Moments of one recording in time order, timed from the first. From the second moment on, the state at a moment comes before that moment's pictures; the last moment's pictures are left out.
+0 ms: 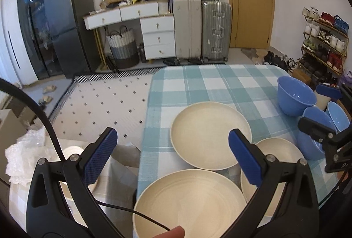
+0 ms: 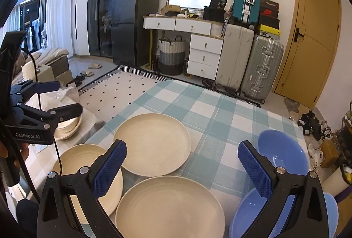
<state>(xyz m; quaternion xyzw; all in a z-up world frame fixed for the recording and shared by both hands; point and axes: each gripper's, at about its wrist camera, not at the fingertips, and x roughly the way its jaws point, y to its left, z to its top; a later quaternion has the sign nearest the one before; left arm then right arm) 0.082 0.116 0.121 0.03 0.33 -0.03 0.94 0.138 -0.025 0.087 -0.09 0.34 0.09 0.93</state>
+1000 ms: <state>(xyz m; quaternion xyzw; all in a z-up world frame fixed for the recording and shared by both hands) 0.241 0.114 -0.005 0.00 0.47 -0.04 0.88 0.252 -0.019 -0.008 -0.05 0.48 0.09 0.87</state>
